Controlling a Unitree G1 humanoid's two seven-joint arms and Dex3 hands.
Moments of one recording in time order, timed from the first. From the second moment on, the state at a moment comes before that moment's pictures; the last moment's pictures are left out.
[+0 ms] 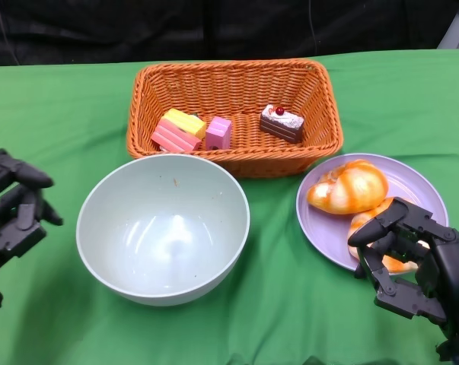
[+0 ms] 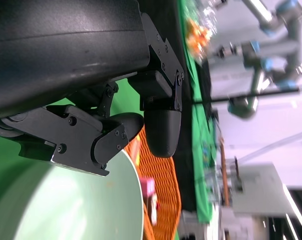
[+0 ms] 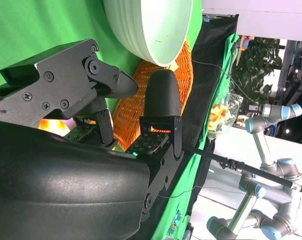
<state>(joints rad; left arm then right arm) -0.29 0.21 0.30 0.67 -0.33 -0.50 -0.30 0.08 -0.05 0.02 0.03 0.00 -0.38 0.11</state>
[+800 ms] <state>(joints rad) -0.37 0.26 0.35 0.86 -0.25 -0.49 -0.20 0.09 -0.05 0.00 0.03 -0.01 -0.39 0.12</state>
